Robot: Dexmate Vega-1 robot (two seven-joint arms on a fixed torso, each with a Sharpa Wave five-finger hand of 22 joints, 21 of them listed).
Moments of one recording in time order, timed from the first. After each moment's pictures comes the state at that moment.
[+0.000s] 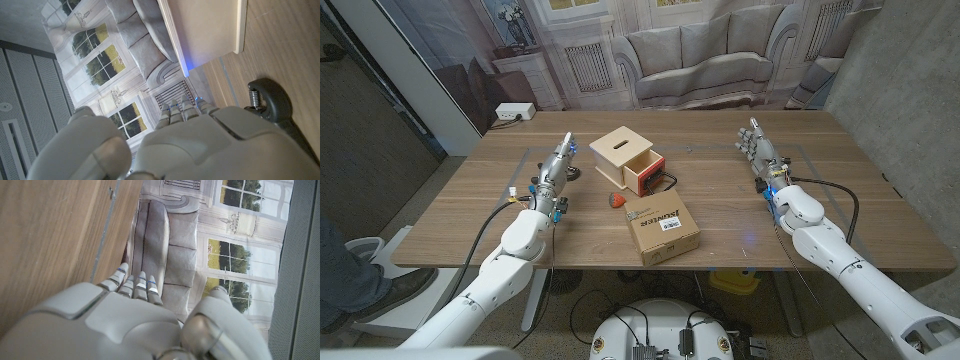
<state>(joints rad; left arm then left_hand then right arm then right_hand) 1.11 0.58 0.29 -1.53 -0.48 -0.45 0.18 0.50 -0.01 -0.01 0.07 0.31 0.03 0.01 0.21 0.18 0.03 -0.04 0.22 0.19 -0.04 -0.03 0.20 0.18 -0.15 -0.04 0.22 0.18 -0.94 -0.55 -0.33 -1.41 0.65 0.31 -0.01 0.29 -0.01 0.09 0.03 0.20 0.14 0.08 0.19 0.18 0.16 0.10 0.21 0.18 0.03 0.03 0.19 0.18 0.06 -0.04 0.39 0.17</state>
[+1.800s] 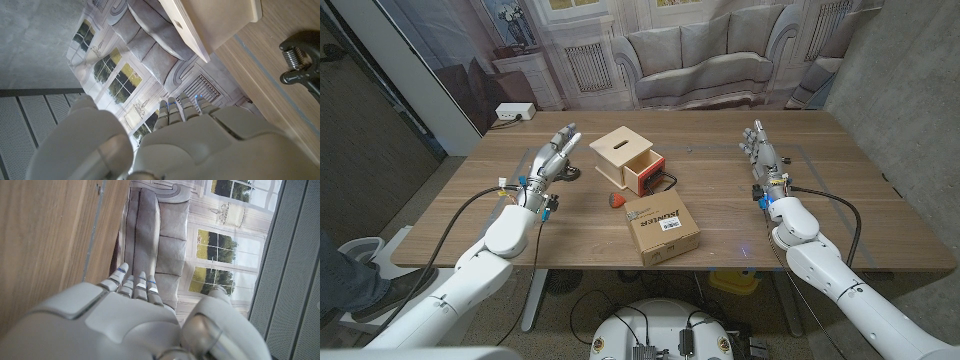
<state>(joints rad) 1.18 0.70 0.24 -1.65 -0.29 -0.46 0.22 0.59 0.00 0.01 0.03 0.32 0.09 -0.01 0.22 0.18 0.07 -0.06 0.23 0.19 0.00 -0.03 0.20 0.18 -0.12 -0.02 0.22 0.18 -1.06 -0.53 -0.31 -1.57 0.57 0.37 -0.18 0.29 -0.01 0.09 0.02 0.20 0.15 0.07 0.19 0.18 0.16 0.10 0.21 0.18 0.03 0.03 0.19 0.18 0.08 -0.04 0.37 0.17</state>
